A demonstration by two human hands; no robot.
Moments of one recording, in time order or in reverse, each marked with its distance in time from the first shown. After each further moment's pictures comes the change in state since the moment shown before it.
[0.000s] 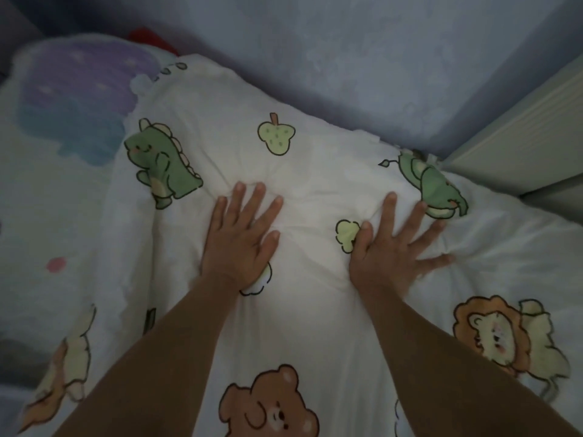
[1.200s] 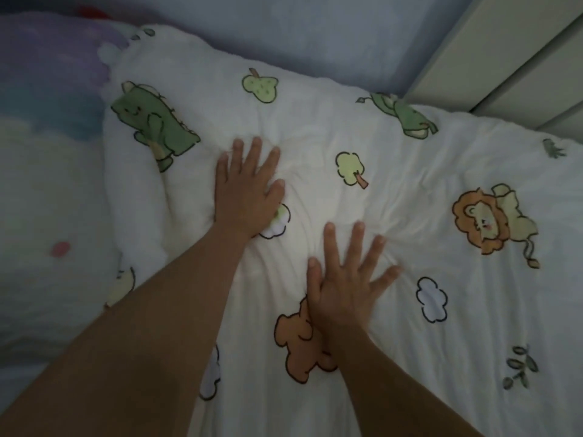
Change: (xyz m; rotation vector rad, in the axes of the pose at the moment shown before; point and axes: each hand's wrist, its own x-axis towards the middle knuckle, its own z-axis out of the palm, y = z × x) left_hand -0.002 -0.011 -0.011 -0.174 -0.001 0.068; right_hand -0.199 -0.022 0.028 -0.054 -0.036 -0.021
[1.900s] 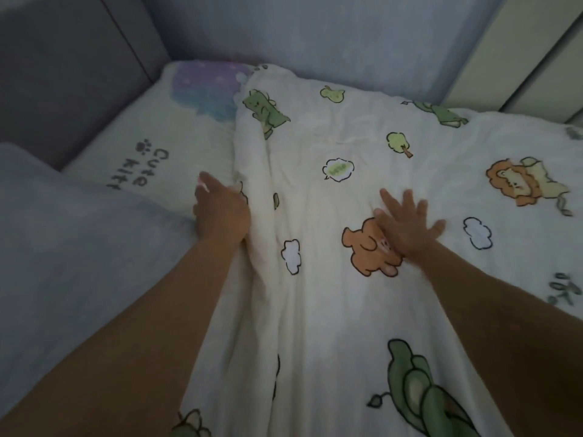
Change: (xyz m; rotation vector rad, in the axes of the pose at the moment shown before) left_hand -0.214 -0.066 -0.107 -0.419 0.184 -0.699; right_hand -0.020 0.023 -0.031 0.208 -0.198 -0.112
